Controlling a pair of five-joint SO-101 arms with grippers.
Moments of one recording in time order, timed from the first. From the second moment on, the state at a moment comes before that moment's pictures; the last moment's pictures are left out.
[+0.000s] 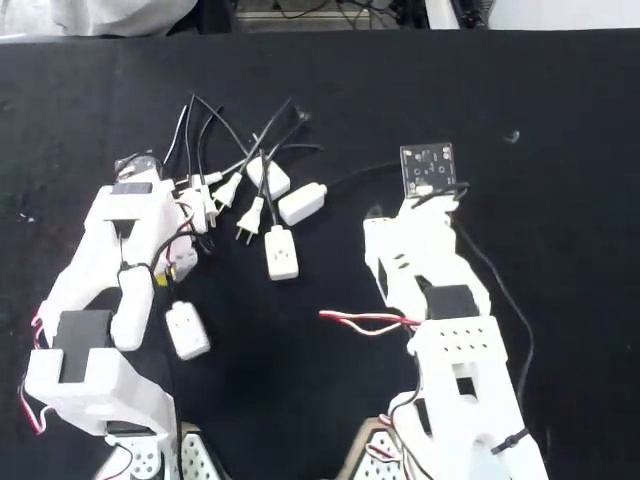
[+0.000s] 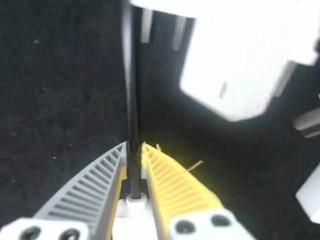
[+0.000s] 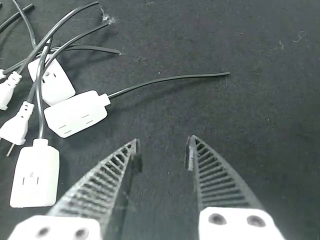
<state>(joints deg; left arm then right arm) -7.9 3.9 28.9 63.7 17.6 -5.5 -49.5 66.5 31.8 2.0</state>
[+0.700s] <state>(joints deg) 8.9 -9.8 38.7 59.9 41.3 -5.5 -49.5 66.5 31.8 2.0</state>
